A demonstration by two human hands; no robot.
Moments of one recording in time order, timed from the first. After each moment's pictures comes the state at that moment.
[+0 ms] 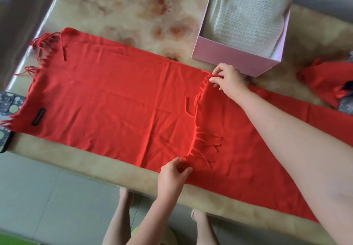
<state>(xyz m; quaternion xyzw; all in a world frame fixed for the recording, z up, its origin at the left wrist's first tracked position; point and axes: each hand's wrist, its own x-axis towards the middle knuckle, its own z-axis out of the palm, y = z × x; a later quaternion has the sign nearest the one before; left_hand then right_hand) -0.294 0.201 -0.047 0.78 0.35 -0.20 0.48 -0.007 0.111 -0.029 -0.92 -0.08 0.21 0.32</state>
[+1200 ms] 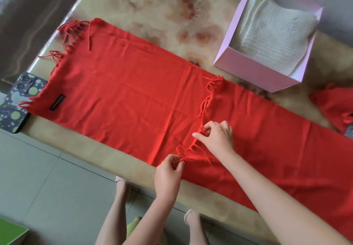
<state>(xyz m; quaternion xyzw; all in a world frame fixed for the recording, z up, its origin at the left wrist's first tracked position) -0.303 0.230 -0.048 0.70 0.46 -0.12 0.53 -0.153 0.138 -0.048 -0.96 -0.12 0.24 0.10</state>
